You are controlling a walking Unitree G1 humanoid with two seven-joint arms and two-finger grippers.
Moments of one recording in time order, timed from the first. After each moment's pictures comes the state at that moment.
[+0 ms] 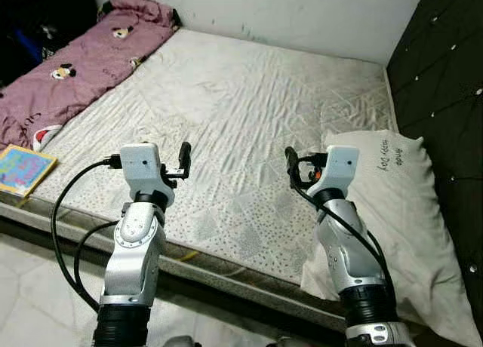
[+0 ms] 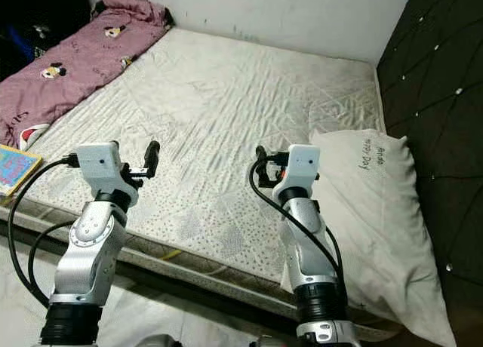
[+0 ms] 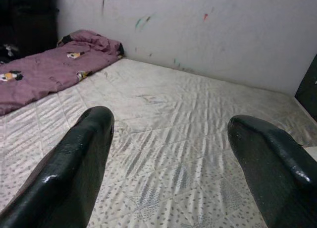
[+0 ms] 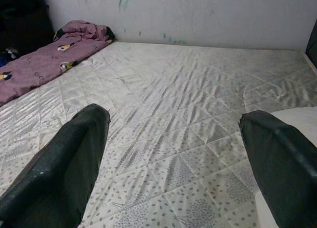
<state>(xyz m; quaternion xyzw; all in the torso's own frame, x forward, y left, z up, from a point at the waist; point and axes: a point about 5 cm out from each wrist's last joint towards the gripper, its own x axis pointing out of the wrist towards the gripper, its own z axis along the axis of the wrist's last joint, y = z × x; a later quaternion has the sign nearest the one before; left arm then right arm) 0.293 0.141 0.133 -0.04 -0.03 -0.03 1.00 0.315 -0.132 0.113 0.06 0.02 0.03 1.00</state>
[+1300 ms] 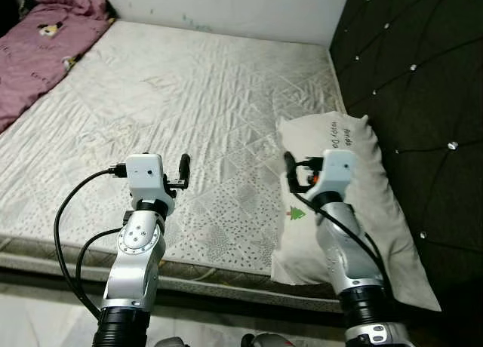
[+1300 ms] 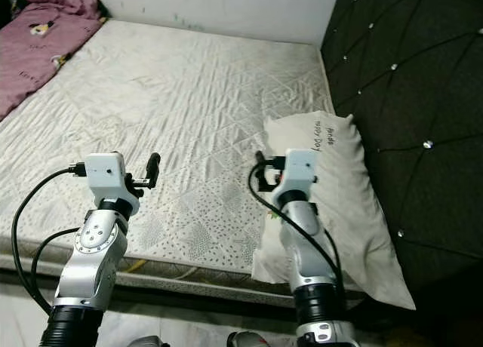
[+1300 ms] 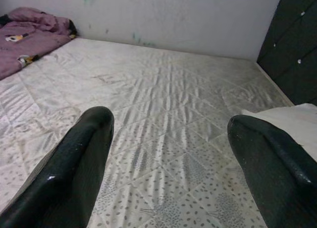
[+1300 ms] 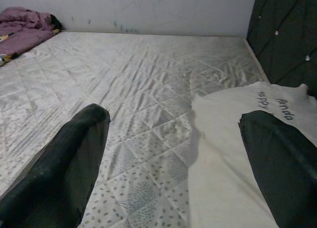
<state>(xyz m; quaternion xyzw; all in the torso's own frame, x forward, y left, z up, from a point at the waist) 0.289 0.143 0.111 -0.02 0.00 -0.01 1.00 0.313 -0.127 0.104 0.05 0.03 0.04 1.00</state>
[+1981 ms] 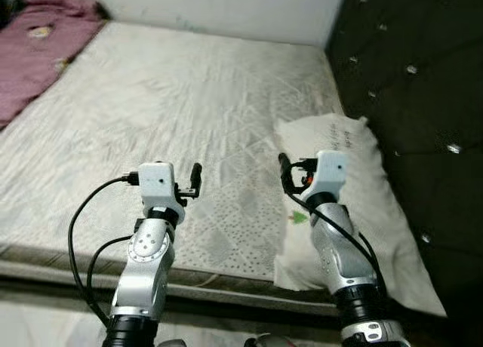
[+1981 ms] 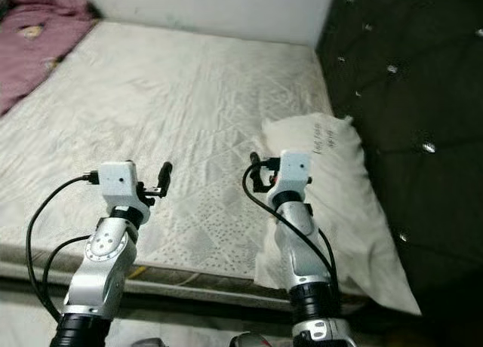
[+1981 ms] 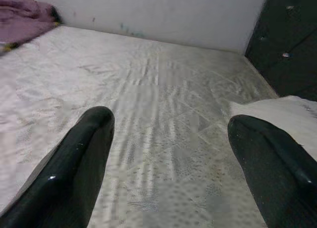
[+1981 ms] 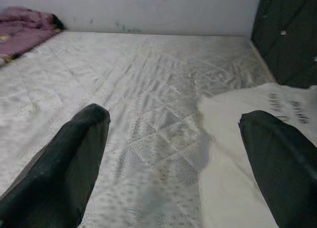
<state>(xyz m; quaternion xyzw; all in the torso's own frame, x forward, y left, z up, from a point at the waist) 0.281 0.133 0.099 -0.03 0.02 -0.03 1.00 0.315 -0.117 0.101 0.06 0.03 0.05 1.00</state>
